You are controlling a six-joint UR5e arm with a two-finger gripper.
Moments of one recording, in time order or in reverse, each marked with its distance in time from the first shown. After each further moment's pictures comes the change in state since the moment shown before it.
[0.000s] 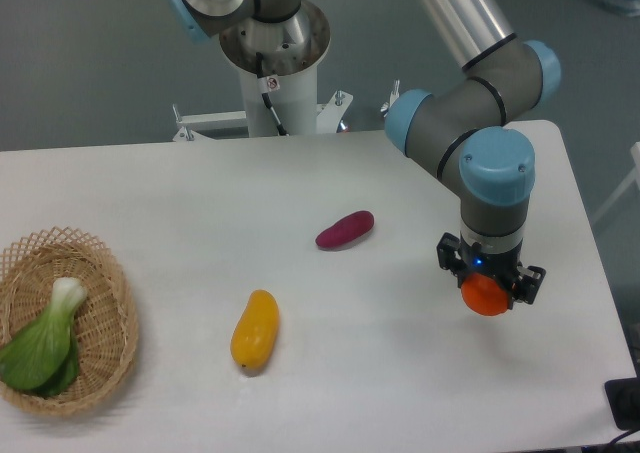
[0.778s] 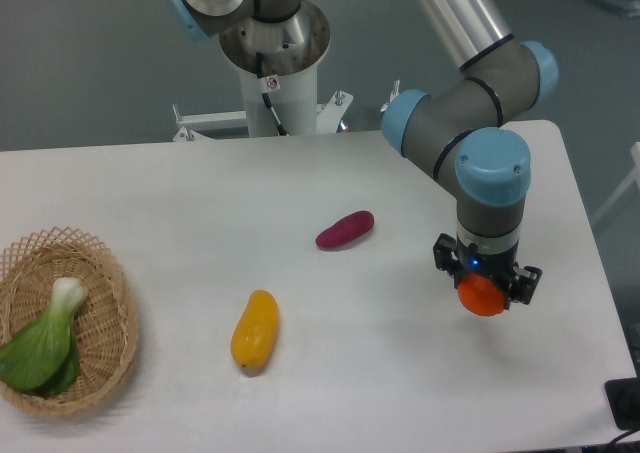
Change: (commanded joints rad) arm -0.009 0.003 -0.021 0.008 -0.002 -0.031
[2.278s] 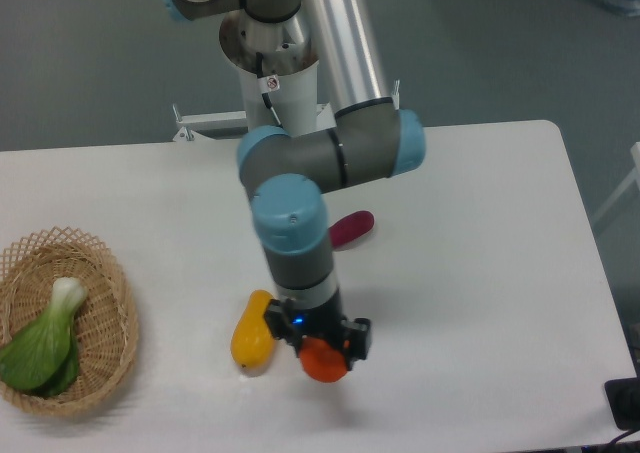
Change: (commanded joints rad) arm -0.429 -0.011 0.009 0.118 -0.012 -0.603
